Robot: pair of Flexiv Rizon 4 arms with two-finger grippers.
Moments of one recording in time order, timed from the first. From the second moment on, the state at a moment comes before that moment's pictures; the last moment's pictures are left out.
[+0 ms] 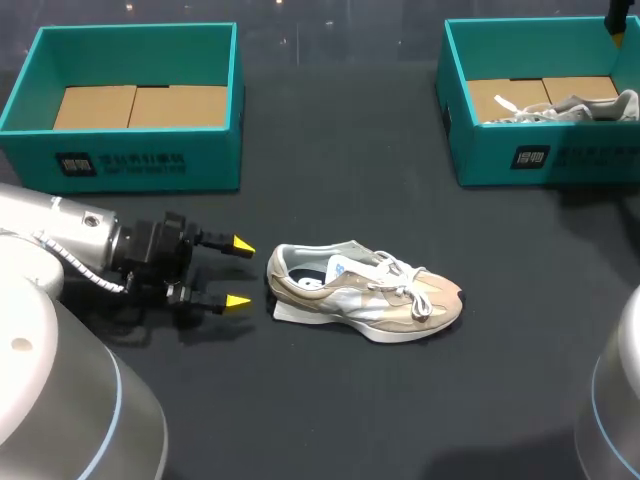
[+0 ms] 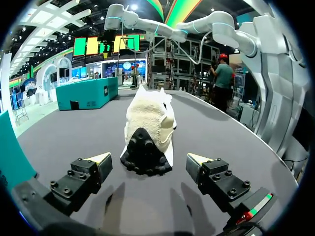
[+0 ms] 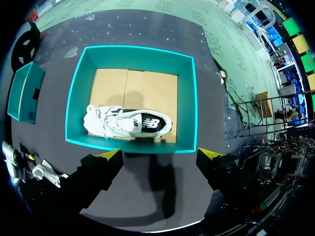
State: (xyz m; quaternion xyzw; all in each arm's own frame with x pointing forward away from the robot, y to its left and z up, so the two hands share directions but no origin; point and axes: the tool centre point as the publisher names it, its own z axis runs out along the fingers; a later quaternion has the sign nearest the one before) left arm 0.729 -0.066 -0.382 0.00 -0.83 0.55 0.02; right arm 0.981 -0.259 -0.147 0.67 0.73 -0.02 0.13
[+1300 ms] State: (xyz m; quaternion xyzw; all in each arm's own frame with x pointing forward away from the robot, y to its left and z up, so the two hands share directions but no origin) left arm 0.732 -0.119 -0.407 0.00 -0.83 0.55 0.04; right arm 0.981 -0.259 -0.147 0.67 0.73 -0.02 0.13
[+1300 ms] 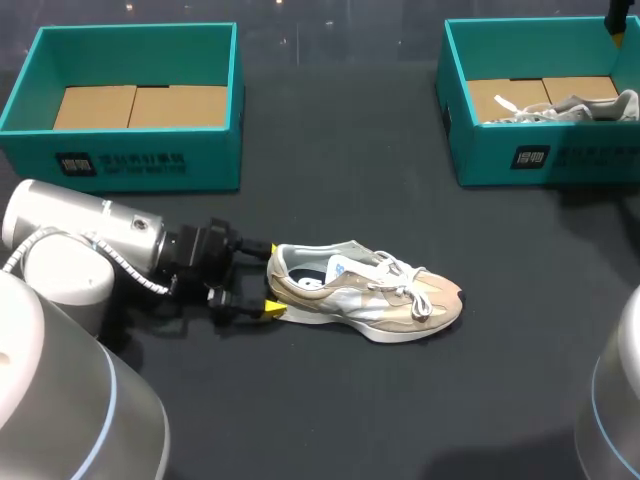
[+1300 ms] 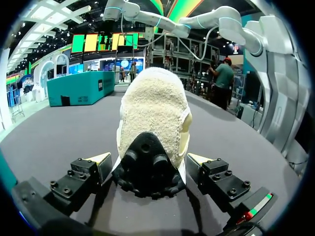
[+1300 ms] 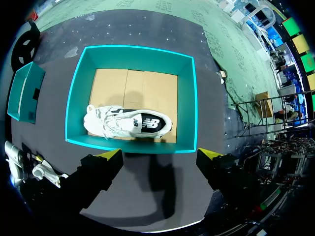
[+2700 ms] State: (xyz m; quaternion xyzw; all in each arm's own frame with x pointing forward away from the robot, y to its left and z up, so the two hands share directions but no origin) left arm 0.729 -0.156 -0.413 -0.01 -0.83 0.56 0.04; right arm 0.981 -0.259 -0.147 0.67 0.73 -0.02 0.13
